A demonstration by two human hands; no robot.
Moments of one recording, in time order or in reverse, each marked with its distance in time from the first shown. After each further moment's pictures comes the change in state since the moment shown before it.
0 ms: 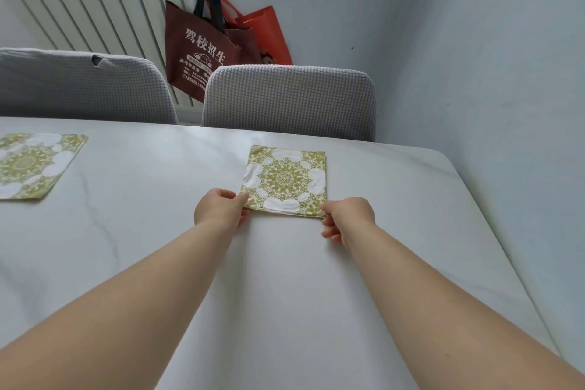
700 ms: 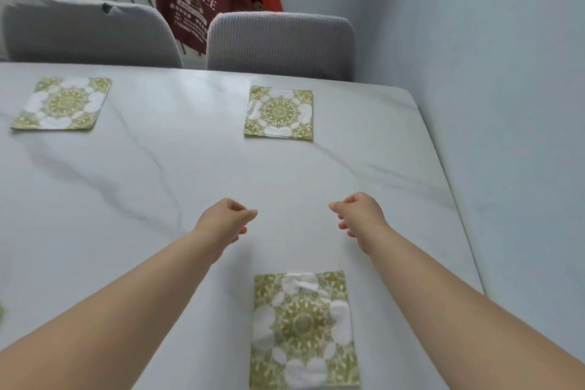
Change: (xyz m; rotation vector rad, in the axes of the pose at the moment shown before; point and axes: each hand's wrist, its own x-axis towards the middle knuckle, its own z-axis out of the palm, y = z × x) left_hand -0.185 -0.055 -0.106 0.336 -0.368 -0.109; right_hand -0.170 0.102 -0.066 -0.150 -0.024 -0.015
